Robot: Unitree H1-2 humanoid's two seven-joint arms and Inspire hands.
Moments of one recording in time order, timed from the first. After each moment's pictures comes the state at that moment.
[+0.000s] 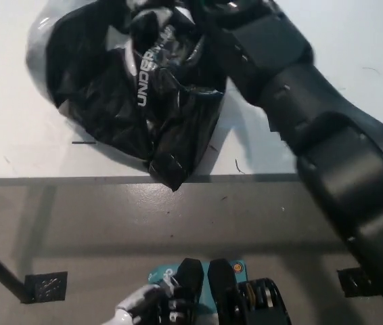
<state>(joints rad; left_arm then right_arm) -0.18 0.30 -0.50 0.33 -0.49 0.11 -0.05 -1.51 0.01 0.27 1.22 0.25 0.36 -0.08</state>
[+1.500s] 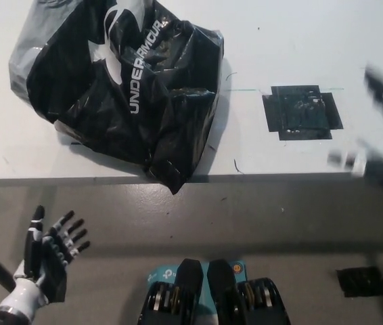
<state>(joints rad) -0.12 0.40 -0.11 0.24 -0.40 -0.02 -0.10 -0.28 -0.44 0.12 -0.21 0.07 0.25 -0.01</state>
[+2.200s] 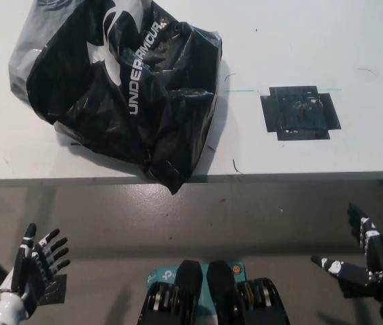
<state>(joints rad) -0.11 0.40 -0.07 0.42 -0.24 -0.15 -0.09 -0.09 -0.23 0.07 0.23 0.05 -0.04 -0.07</state>
